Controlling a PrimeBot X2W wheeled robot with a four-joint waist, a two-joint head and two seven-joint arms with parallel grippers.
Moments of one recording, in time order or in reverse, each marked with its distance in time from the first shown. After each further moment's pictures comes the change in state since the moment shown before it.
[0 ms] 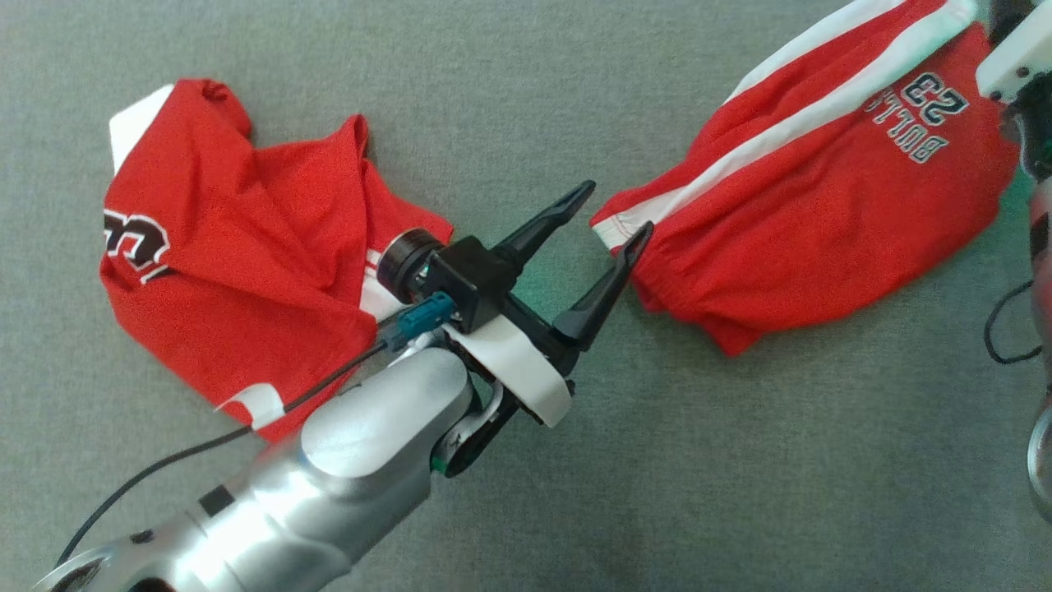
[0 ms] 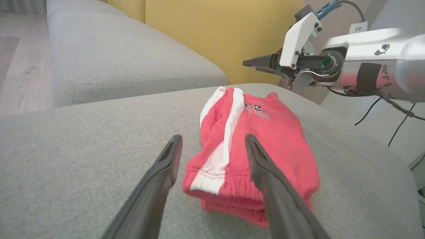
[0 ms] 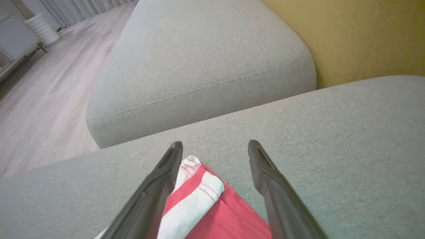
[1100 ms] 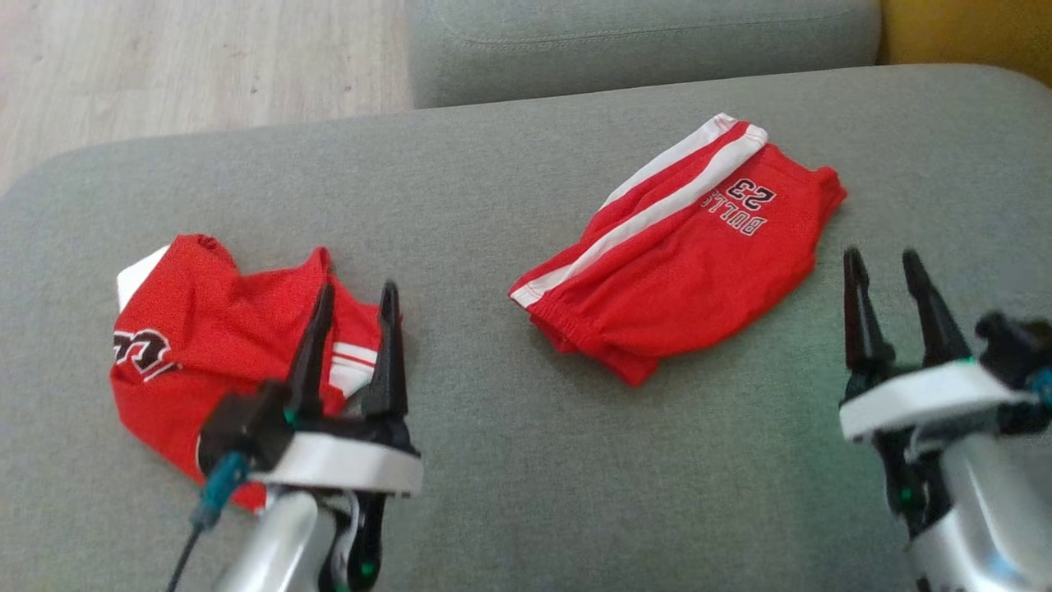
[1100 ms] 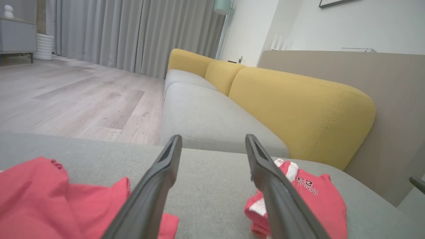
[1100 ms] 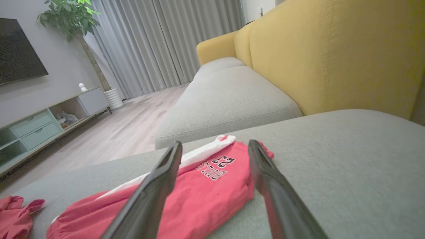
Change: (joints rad) left arm 0.587 -0.020 0.670 -0.181 0.222 0.088 -0.029; right arm 0.864 0.047 0.347 -0.694 0.327 0.000 -0.317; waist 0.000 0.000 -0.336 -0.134
